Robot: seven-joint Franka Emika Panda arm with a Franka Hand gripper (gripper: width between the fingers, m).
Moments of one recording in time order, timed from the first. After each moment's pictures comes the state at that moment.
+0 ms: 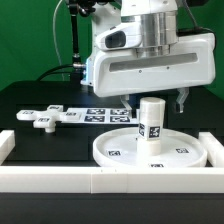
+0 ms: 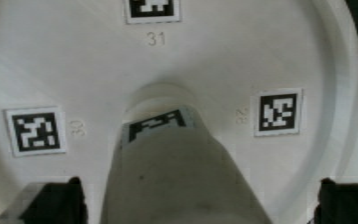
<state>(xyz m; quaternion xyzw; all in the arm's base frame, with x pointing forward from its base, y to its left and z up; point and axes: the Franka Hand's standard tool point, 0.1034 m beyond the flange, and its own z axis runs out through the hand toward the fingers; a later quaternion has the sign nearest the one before) 0.550 0.046 0.072 -1.00 -0.07 -0.01 0.06</state>
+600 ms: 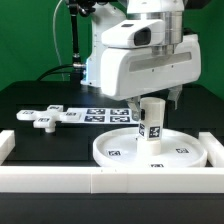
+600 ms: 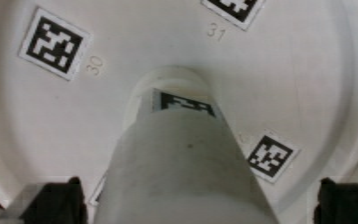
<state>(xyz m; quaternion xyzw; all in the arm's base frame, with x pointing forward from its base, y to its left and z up) 0.552 0.045 0.073 -0.94 -0.35 -0.02 0.02</state>
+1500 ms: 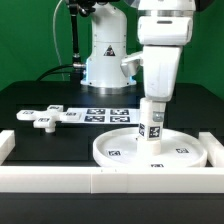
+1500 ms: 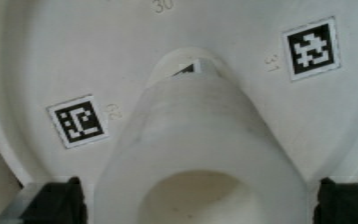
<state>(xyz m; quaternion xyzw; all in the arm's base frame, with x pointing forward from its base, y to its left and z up) 0.555 0.056 0.075 -0.76 -0.65 0.00 -0.01</state>
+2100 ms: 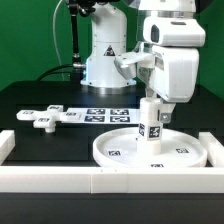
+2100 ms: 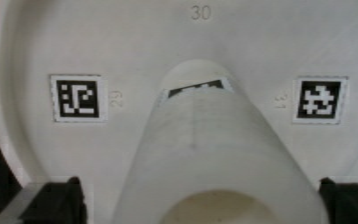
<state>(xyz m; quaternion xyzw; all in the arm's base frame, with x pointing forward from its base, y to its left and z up) 0.555 0.049 0.074 -0.66 -0.75 0.00 -0.02</state>
